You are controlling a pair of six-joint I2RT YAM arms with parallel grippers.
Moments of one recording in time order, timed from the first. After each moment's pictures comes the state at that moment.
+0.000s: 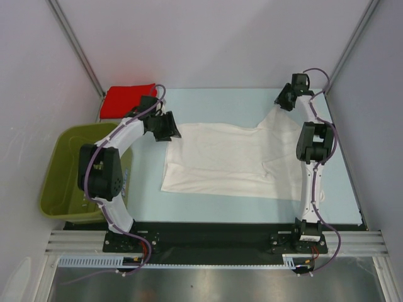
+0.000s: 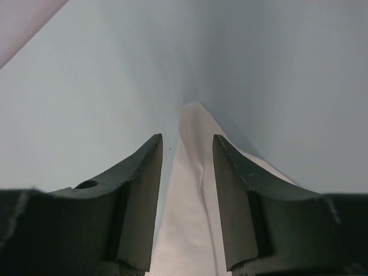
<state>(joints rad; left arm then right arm) -0.20 1.80 1.35 -0.53 0.31 -0.41 -0.07 2.56 2.30 -0.50 -0.06 0.52</state>
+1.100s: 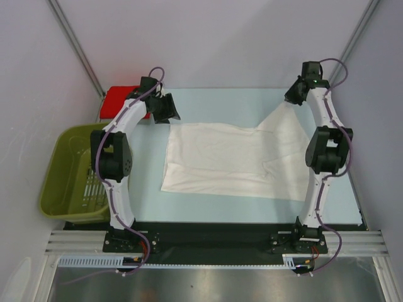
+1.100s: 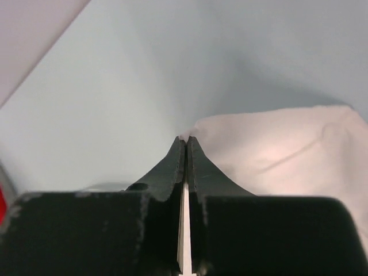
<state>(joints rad) -0.16 2.07 1.79 -0.67 0.29 -0.39 -0.07 2.27 2.15 -0.68 -0.01 0.59</state>
